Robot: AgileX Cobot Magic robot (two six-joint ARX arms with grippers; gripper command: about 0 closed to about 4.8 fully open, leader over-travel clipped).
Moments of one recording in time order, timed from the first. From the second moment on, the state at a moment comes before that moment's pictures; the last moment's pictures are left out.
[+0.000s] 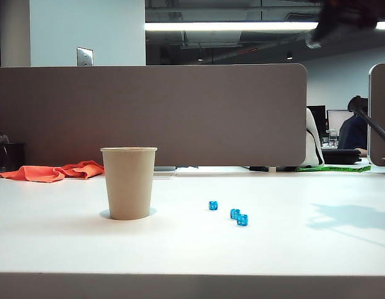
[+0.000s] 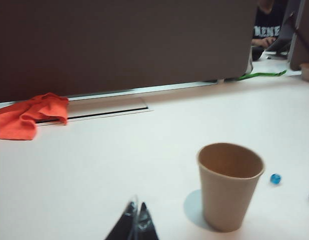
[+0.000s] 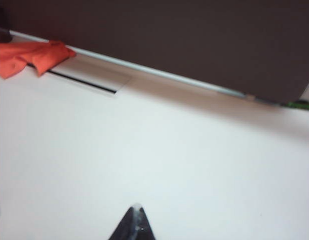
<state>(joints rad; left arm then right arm) -0.27 0.00 0.05 0.00 0.05 0.06 0.30 1.07 0.81 0.03 -0.08 -0.08</state>
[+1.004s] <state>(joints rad) -0.27 0.00 0.10 -0.03 -0.02 0.02 -0.06 0.47 0.33 0.12 -0.15 -0.04</state>
